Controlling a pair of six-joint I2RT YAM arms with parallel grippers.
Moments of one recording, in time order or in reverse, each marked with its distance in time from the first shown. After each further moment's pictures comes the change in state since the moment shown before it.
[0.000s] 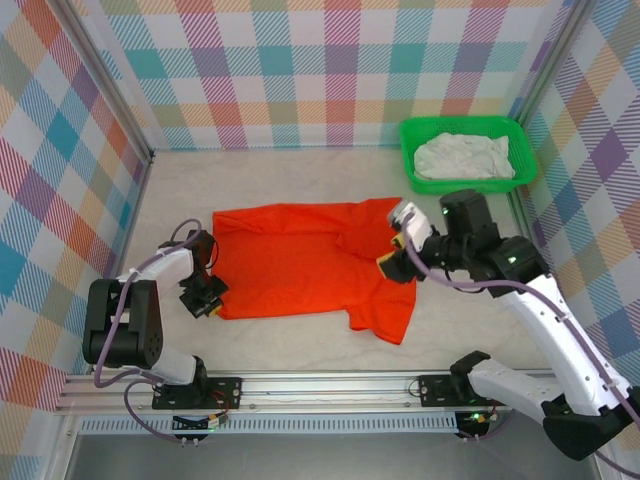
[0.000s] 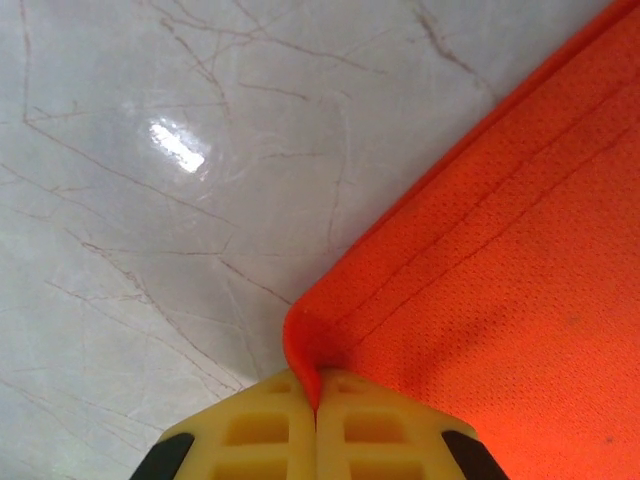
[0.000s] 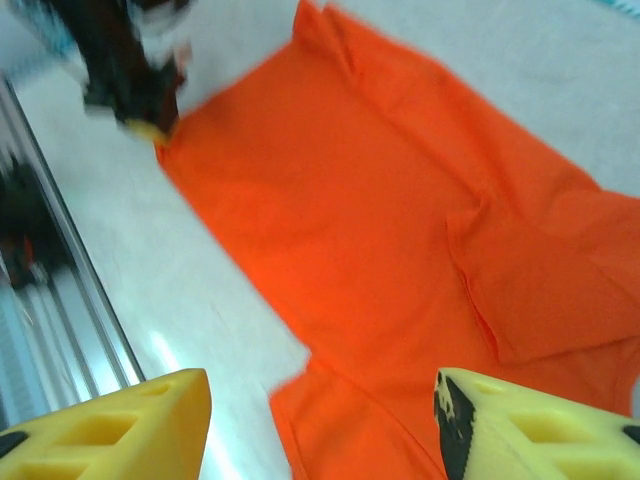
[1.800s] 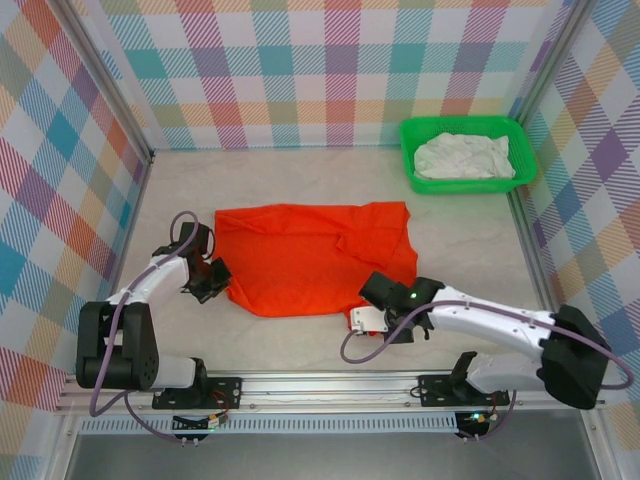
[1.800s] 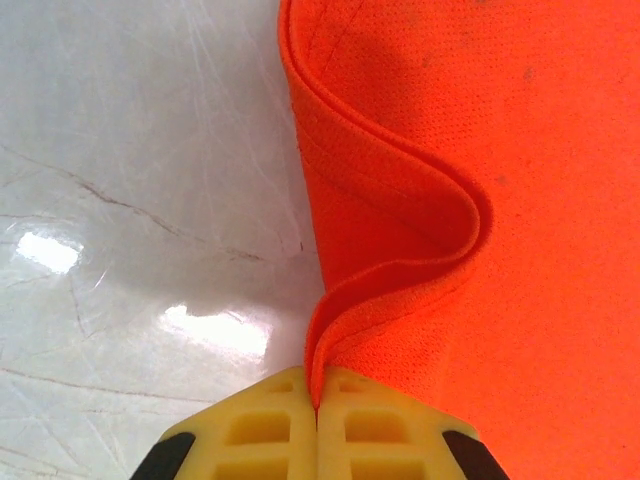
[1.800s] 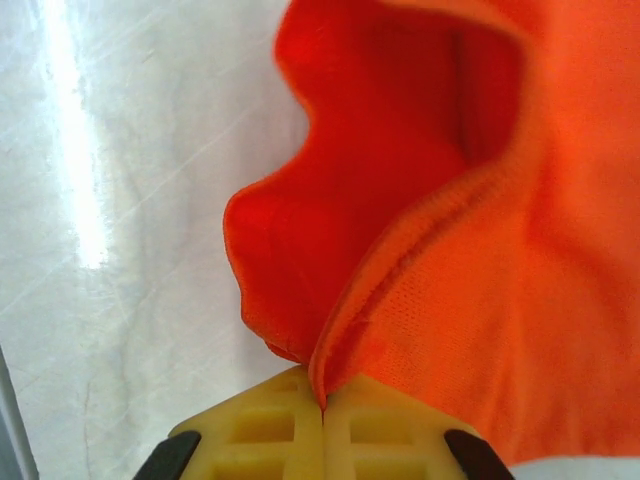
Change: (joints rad) left arm 0.000 -0.137 -0.028 0.209 0.117 0.093; right arm 0.443 0.177 -0.500 0.126 0.513 -0.409
